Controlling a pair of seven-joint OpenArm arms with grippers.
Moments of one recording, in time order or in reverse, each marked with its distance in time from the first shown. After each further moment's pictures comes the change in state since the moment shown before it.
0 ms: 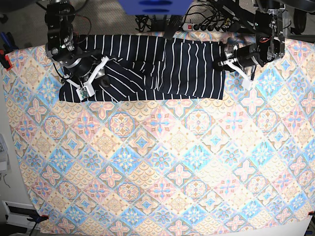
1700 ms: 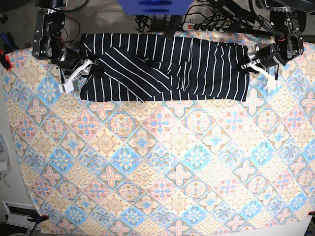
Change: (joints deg) left arm 2.1 -3.0 -10.5 1.2 0.2 0.0 0.6; right arm 5.5 1.3 9.8 -21.7 26.6 3.6 -12.8
